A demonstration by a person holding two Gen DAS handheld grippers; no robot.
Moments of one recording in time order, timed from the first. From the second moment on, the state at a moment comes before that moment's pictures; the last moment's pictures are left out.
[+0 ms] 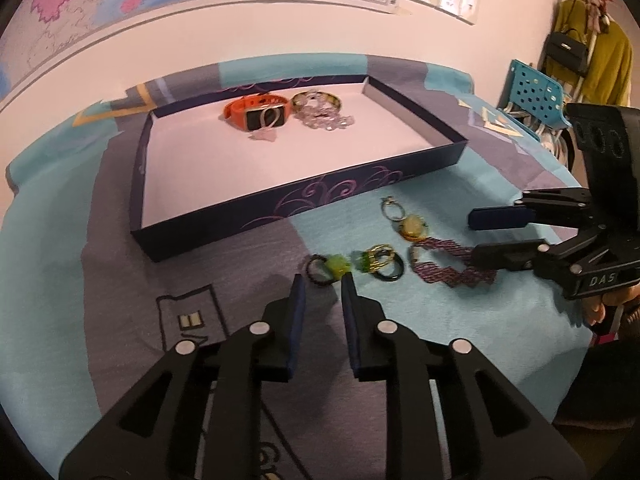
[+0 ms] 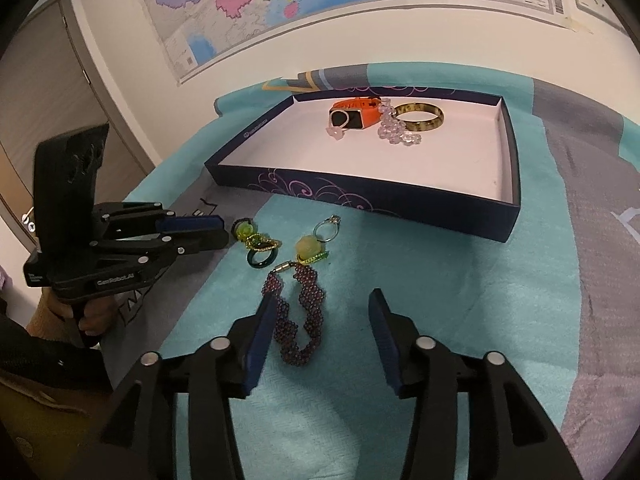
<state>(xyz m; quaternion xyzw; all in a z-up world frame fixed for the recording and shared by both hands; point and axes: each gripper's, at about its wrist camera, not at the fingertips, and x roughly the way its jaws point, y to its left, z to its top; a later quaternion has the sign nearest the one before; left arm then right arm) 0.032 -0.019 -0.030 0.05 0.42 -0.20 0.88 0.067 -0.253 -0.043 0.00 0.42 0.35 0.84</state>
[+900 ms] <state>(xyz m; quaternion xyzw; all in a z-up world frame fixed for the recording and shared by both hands) 0.042 -0.046 -0.018 0.10 0.38 -0.22 0.89 0.066 -0.254 -0.044 0.01 0.42 0.36 0.83</state>
